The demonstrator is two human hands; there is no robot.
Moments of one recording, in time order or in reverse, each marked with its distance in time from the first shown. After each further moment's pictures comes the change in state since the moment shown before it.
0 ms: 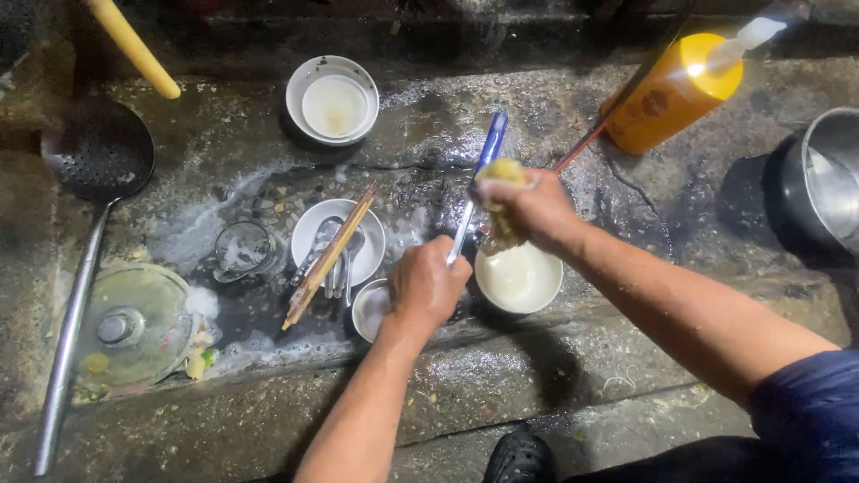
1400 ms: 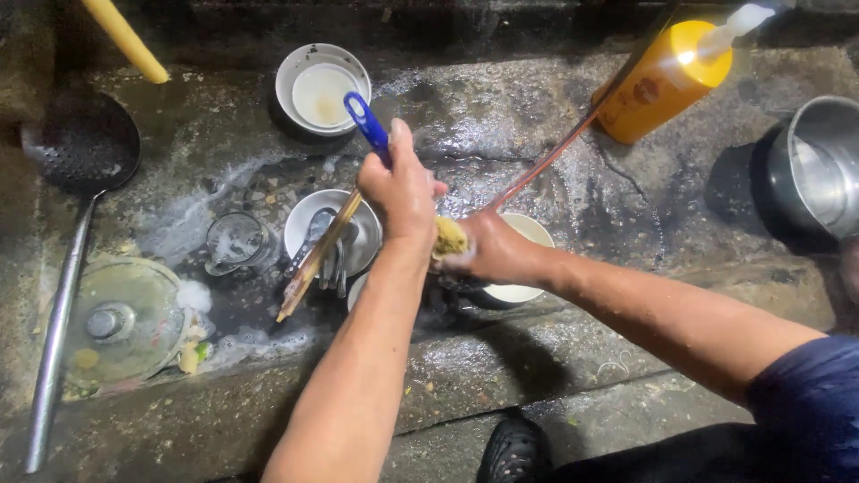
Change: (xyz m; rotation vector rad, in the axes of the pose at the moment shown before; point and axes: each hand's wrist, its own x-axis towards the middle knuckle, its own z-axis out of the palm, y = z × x) left_hand 0.071 0.073 -0.048 -1.170 0.576 -0.190; right_hand -0.034 0.051 0.028 -0.570 -0.378 -0.573
